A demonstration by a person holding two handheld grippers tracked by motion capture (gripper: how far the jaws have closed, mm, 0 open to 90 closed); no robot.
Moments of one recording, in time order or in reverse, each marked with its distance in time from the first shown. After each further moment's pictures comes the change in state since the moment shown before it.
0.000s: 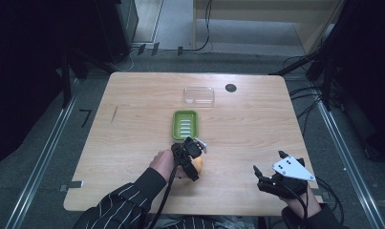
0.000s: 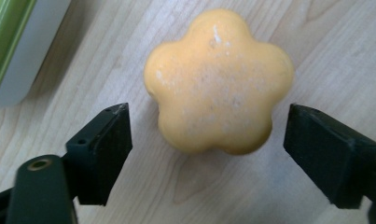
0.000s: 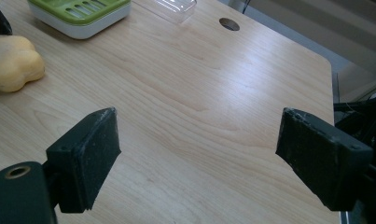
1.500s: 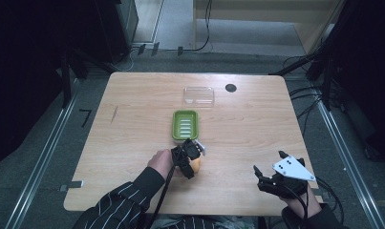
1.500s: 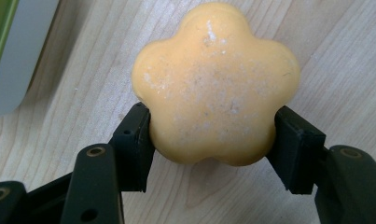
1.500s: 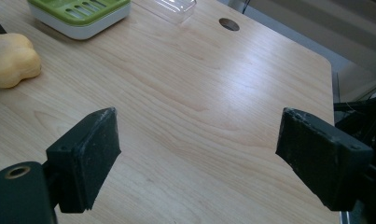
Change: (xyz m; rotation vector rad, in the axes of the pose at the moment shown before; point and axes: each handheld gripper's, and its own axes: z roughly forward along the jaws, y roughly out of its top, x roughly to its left) left arm 0.004 -0.006 0.007 0.006 0.007 0.070; right arm 0.000 0.000 0.000 -0.002 0.001 0.003
